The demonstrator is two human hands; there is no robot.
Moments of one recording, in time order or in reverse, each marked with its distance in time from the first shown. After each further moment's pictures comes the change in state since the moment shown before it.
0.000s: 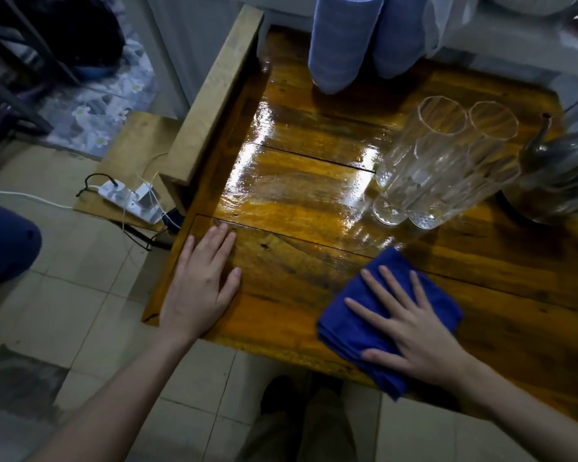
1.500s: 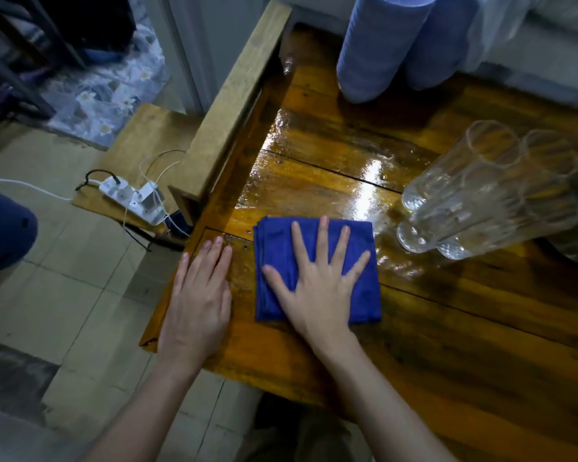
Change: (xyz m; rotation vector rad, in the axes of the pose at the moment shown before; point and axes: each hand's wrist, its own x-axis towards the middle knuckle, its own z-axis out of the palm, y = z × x) left_hand 0.004 -0.001 0.003 0.017 0.042 -0.128; right_hand 0.175 -0.096 -0.030 0.262 0.195 0.601
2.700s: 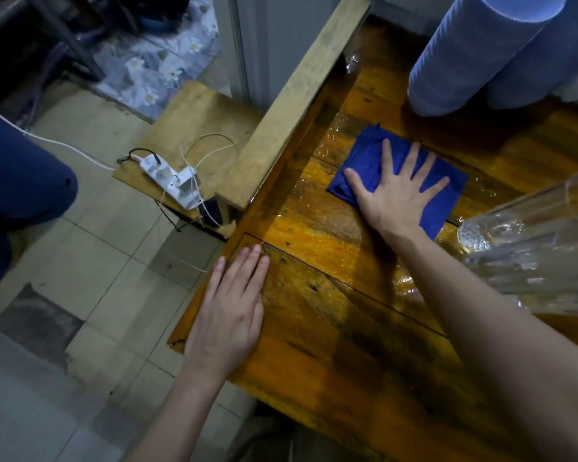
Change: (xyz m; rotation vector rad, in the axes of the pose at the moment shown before) left_hand 0.003 -0.001 -0.002 -0.060 -0.015 -0.017; right_hand 0.195 0.028 -0.025 -0.023 0.036 0.093
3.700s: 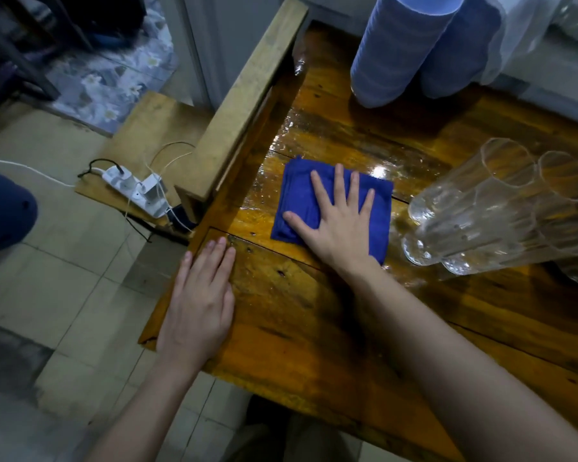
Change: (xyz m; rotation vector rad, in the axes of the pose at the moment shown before) left_hand 0.001 -0.001 0.000 0.021 0.016 -0.008; right_hand -0.079 0.004 0.008 0.014 -0.043 -0.224
